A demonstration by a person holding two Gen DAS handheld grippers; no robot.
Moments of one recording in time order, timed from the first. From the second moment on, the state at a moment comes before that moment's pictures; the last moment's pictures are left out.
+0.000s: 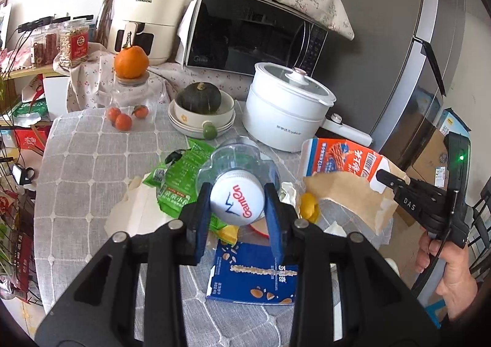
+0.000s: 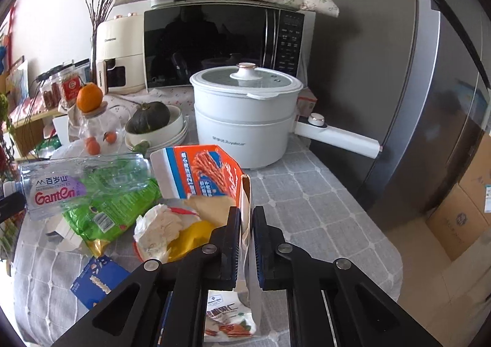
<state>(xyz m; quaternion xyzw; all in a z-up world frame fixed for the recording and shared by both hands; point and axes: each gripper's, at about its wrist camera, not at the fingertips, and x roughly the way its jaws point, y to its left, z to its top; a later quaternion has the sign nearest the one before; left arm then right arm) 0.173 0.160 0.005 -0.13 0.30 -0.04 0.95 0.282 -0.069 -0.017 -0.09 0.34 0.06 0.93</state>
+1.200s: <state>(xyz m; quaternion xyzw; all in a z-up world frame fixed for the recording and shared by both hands) 0.100 0.120 0.057 -0.11 0.23 -0.13 0.96 0.148 -0.270 0.021 -0.02 0.41 0.02 0.91</state>
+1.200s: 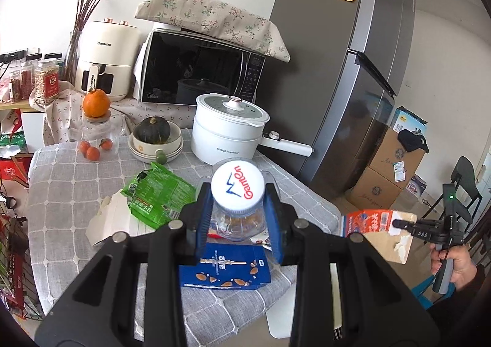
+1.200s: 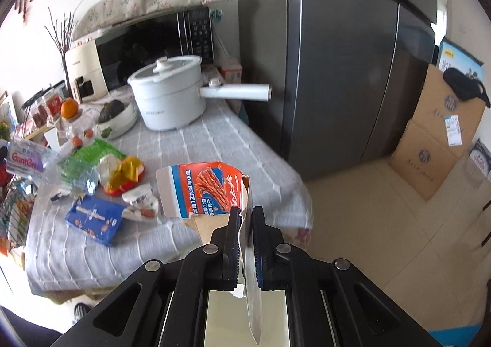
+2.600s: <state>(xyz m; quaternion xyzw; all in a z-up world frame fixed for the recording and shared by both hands) 0.112 -0.093 -0.070 -0.02 0.43 -0.32 0.84 0.140 -0.332 -0.075 -0.01 0.58 -0.03 0.82</state>
